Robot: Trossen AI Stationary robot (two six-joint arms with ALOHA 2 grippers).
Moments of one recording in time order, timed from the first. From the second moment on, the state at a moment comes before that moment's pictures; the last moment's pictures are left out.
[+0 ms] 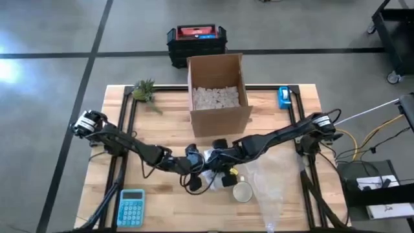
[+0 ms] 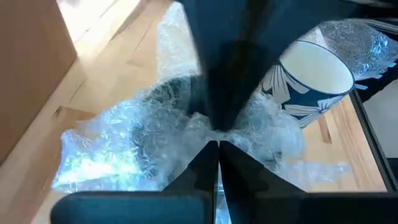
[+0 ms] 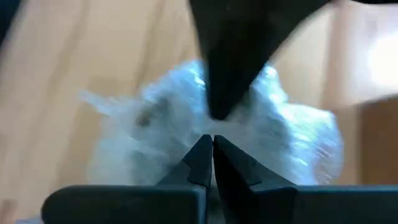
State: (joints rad) left arm -0.38 1.60 0.93 0.12 -0.35 -0.45; right arm 0.26 1.89 1.48 -0.63 -0.06 0.00
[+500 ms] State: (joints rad) left arm -0.38 1.60 0.93 0.12 -0.37 -0.46; right arm 0.24 2.03 1.47 -0.58 -0.01 0.00
